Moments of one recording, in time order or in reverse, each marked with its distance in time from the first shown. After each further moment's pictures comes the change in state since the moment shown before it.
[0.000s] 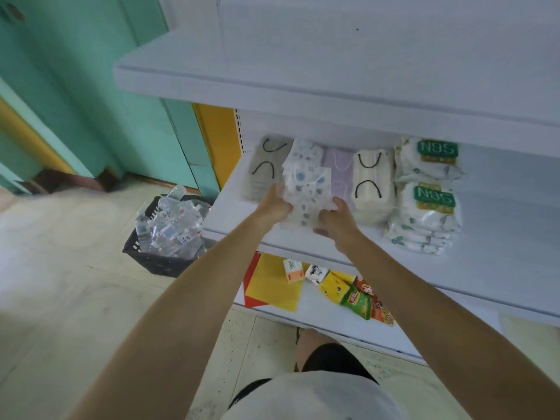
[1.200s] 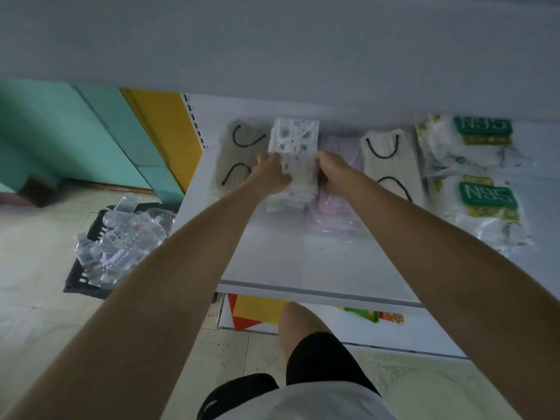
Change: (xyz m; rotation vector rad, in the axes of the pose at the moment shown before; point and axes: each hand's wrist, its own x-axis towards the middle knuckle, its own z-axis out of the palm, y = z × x) left_hand 0.223 -0.022 0.011 0.655 -0.109 0.126; right_hand 0.227 -0.032 0.021 0.004 0.104 0.105
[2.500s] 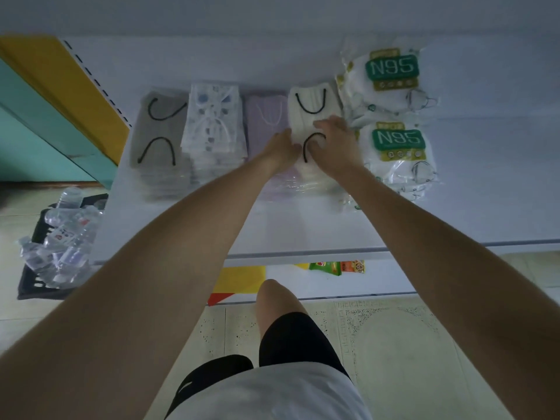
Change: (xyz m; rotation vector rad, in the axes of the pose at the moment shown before) left_hand -0.024 0.126 0.088 -0.108 -0.132 0.174; right_hand -0.063 0.044 -0.143 -0.884 0.348 -0.498
